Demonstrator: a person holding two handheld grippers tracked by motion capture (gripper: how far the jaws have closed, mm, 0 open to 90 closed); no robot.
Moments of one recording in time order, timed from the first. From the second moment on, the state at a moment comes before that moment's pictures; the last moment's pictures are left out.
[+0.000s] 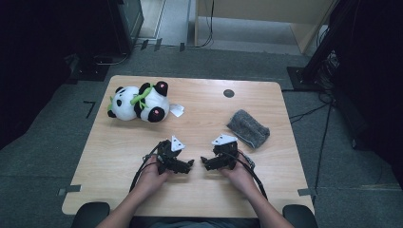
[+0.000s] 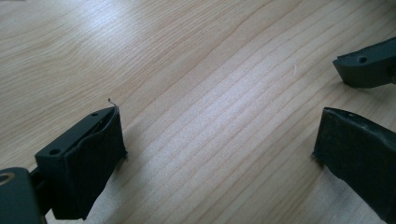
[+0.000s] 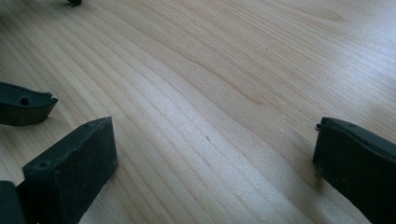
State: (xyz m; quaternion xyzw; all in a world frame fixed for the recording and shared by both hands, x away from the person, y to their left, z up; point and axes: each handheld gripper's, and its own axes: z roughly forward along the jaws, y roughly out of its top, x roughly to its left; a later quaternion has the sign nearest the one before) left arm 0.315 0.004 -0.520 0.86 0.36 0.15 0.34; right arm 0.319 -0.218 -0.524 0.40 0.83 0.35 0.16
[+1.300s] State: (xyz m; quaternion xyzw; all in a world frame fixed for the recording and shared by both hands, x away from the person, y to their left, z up) left arm 0.326 0.048 -0.494 0.85 0.35 0.11 0.38; right arm 0.322 -0.217 -0.524 0.39 0.84 0.35 0.15
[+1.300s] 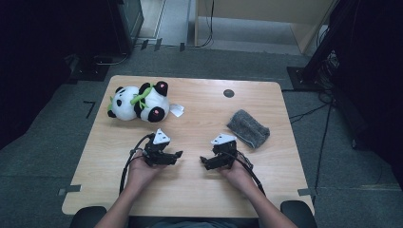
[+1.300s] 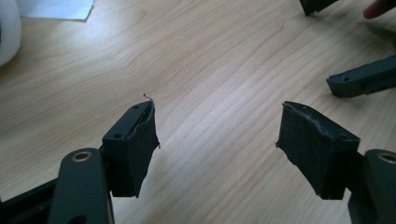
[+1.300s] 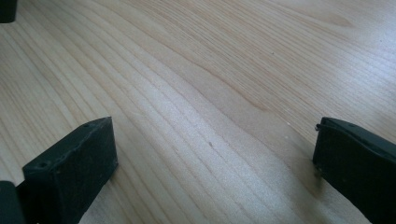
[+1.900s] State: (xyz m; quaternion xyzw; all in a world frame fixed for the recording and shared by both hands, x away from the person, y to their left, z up) left arm 0.334 0.082 -0.478 0.83 0.37 0.11 0.39; right arm 0.326 -0.215 -0.524 0.39 0.83 0.35 0.15
